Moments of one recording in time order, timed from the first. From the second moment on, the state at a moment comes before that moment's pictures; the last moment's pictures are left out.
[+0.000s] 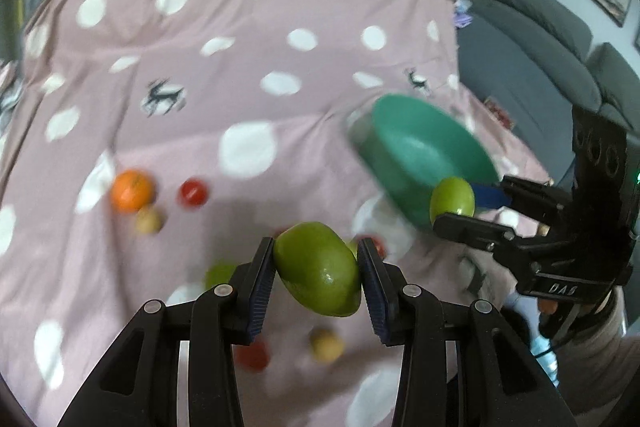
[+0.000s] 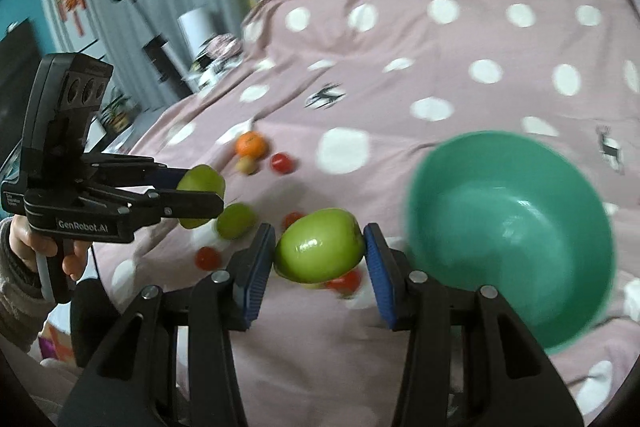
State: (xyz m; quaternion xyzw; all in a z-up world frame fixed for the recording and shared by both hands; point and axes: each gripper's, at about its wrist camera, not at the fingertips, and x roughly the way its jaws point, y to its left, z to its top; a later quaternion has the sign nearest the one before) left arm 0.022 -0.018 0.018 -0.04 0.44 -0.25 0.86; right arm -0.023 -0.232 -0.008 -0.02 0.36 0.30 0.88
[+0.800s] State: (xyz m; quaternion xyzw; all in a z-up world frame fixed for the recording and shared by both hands) left arm 0.087 -0.182 -0.003 0.07 0.45 -0.33 0.83; right arm 0.005 -0.330 -0.037 0.02 0.39 0.16 0.91
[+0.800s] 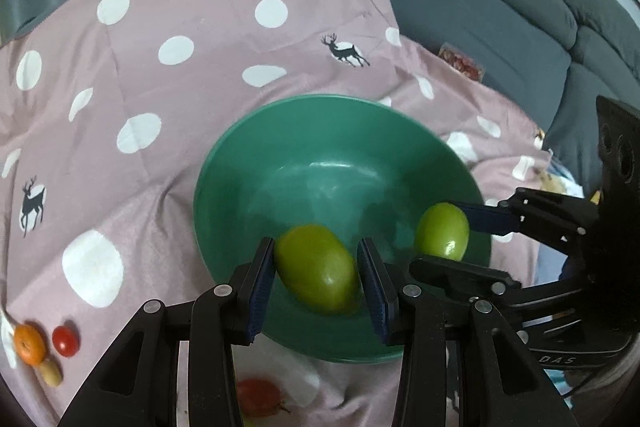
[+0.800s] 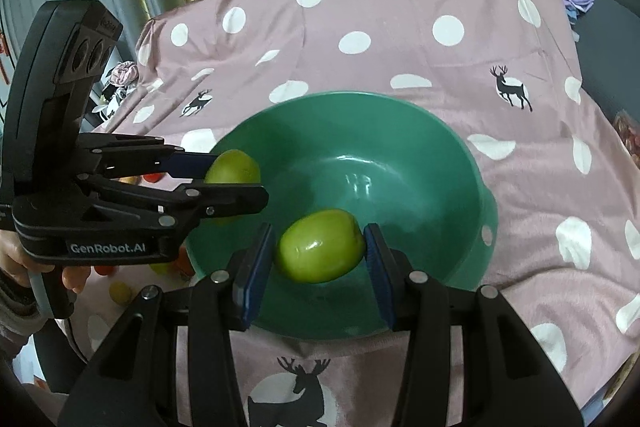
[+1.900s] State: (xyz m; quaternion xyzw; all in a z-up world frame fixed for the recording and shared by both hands) left arm -0.009 -0.053 0.010 0.08 0.41 -0.13 0.90; right arm -0.046 -0.288 -0.016 0.06 0.38 0.21 0.90
